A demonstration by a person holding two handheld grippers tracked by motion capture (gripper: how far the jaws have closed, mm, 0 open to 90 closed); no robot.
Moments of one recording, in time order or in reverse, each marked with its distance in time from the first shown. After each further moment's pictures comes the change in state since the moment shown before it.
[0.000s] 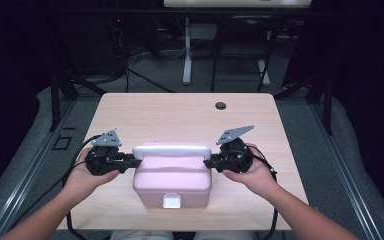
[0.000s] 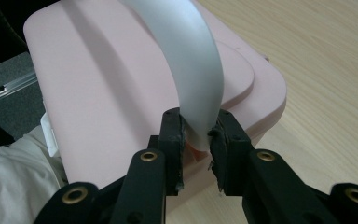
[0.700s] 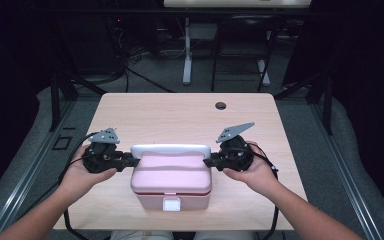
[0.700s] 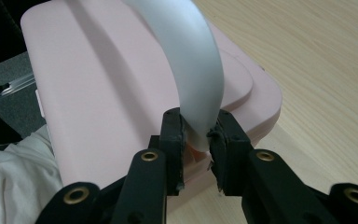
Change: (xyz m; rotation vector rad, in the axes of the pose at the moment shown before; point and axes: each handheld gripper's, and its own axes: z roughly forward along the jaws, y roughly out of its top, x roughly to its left) left arm 0.001 0.009 -0.009 0.020 -0.021 -0.007; right arm 0.003 0.009 -0.008 0.008 0.014 -0.011
